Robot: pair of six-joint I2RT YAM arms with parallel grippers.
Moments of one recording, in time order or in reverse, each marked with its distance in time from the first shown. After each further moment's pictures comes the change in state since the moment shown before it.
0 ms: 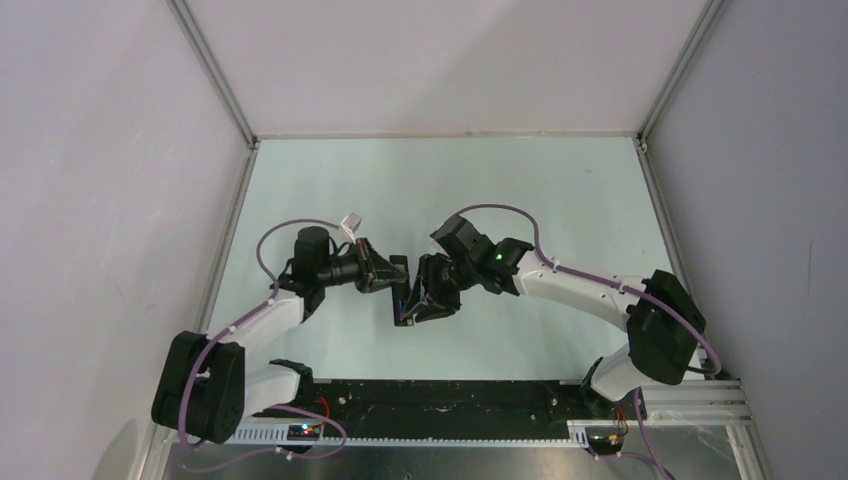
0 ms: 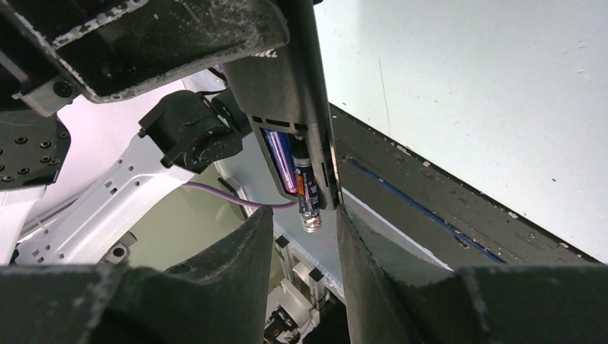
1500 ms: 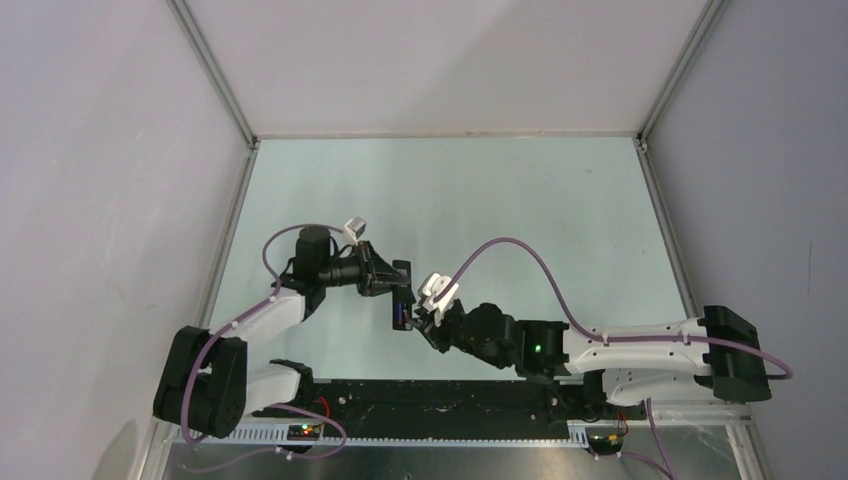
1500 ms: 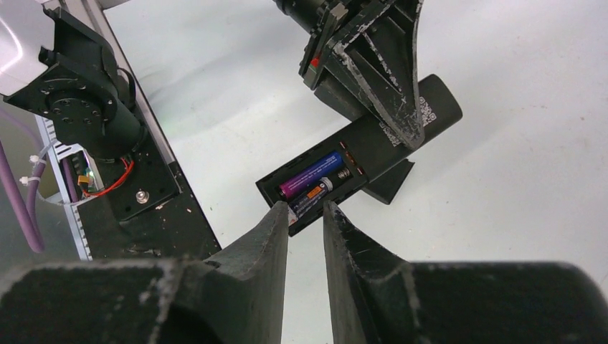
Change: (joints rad) left arm 0.003 0.035 0.000 0.000 0.102 -0.074; right arm 0.486 -0.381 -0.396 0.606 0.869 -1.002
